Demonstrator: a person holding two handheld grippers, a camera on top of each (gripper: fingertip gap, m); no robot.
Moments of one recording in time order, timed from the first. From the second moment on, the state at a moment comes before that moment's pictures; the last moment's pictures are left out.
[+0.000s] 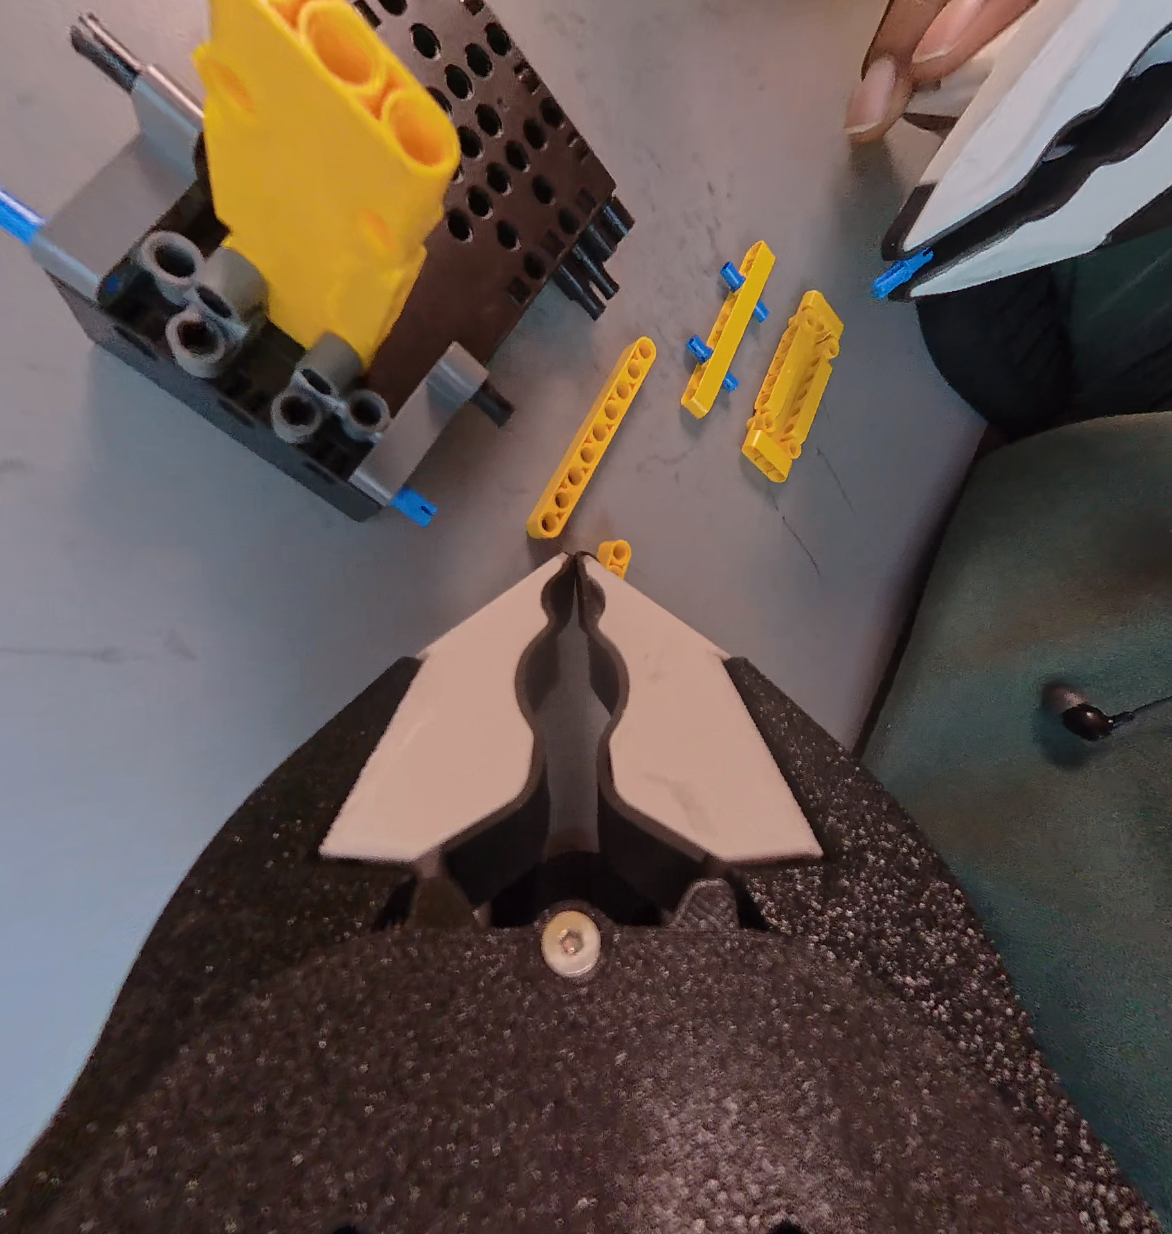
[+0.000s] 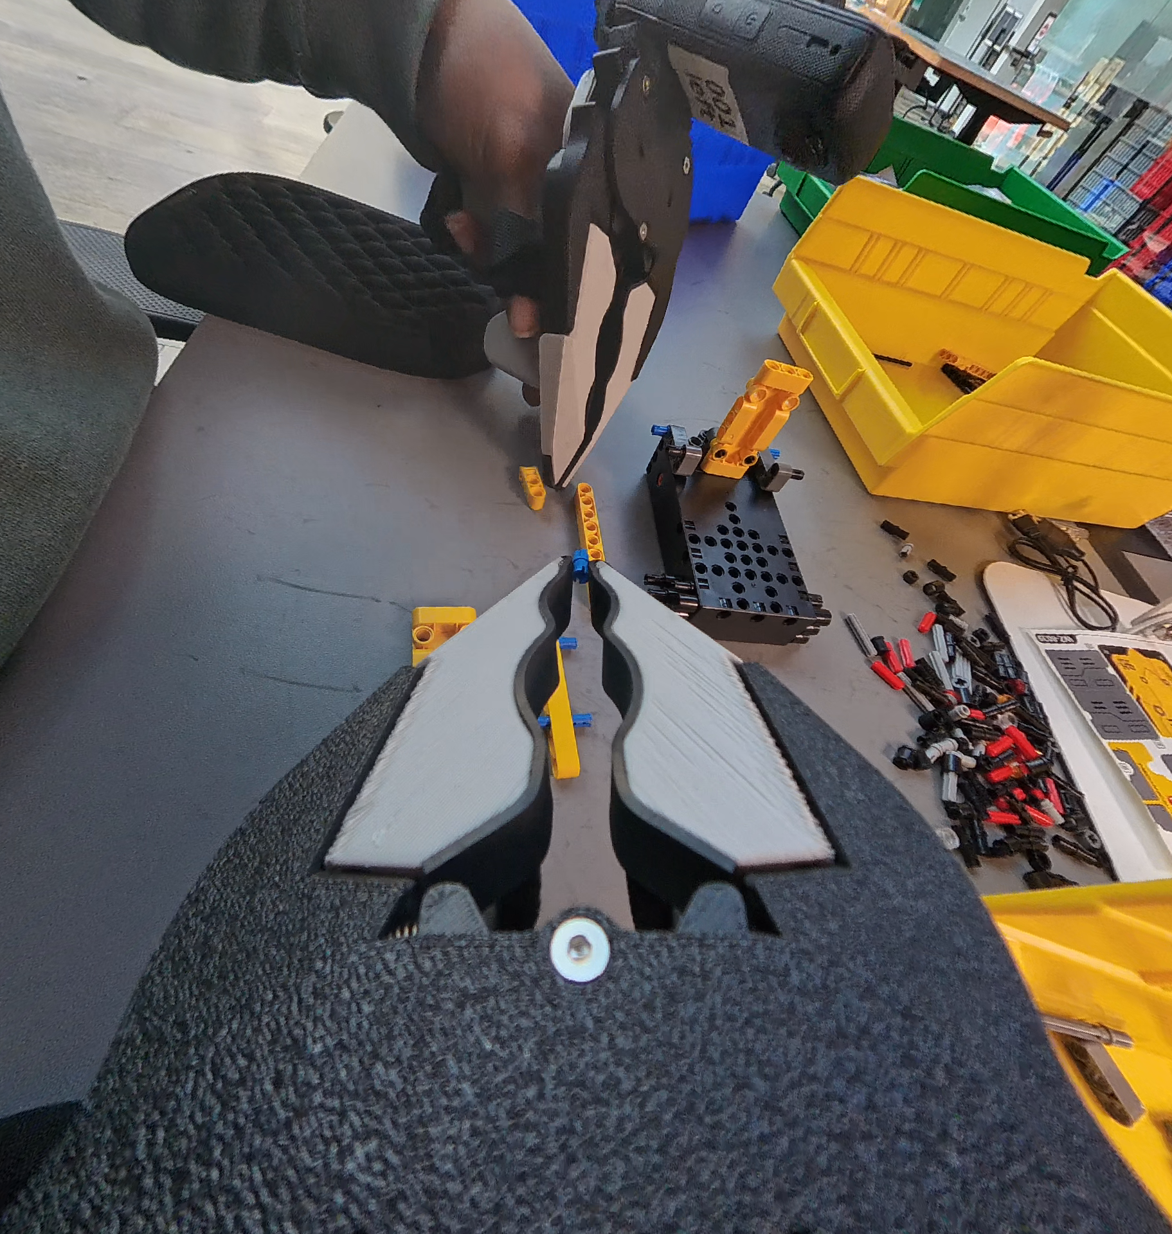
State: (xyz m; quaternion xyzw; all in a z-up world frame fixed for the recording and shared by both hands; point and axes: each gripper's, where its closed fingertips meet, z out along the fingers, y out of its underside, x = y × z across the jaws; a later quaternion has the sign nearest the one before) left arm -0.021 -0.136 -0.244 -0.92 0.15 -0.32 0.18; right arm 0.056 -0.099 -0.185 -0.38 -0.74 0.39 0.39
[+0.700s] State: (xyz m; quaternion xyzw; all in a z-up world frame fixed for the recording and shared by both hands) left arm -0.002 -0.169 -0.241 -0.89 0.36 -0.22 0.19; right arm 0.056 -0.100 -0.188 -0.39 -0.74 0.39 0.39
